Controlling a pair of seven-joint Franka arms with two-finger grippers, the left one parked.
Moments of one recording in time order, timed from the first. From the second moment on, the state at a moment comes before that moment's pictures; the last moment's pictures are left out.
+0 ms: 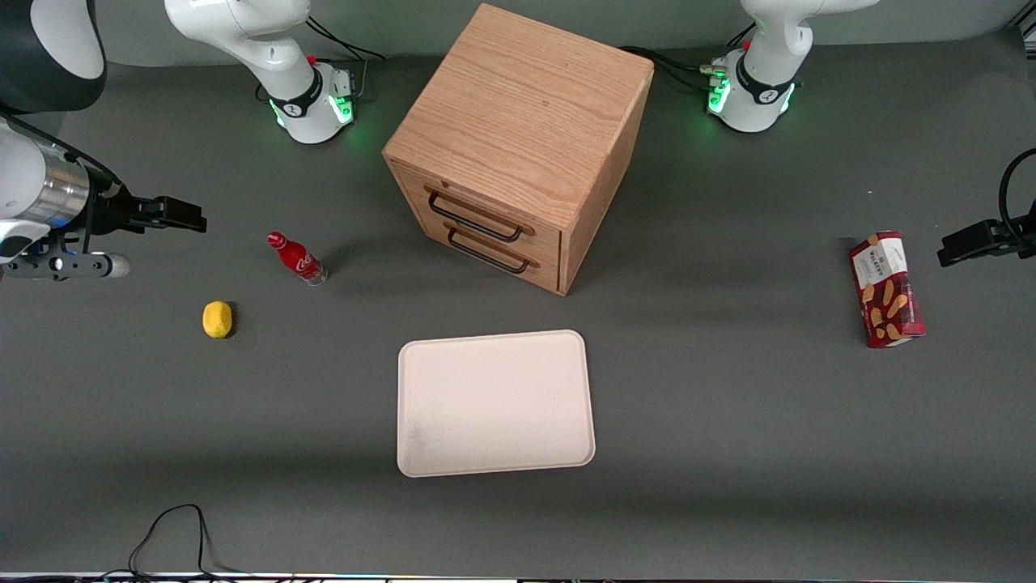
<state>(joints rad) 0.14 0.03 -0.10 -1.63 0.03 1.41 0.08</state>
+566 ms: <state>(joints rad) 0.15 -0.36 -0.10 -2.06 0.02 1.49 0.08</state>
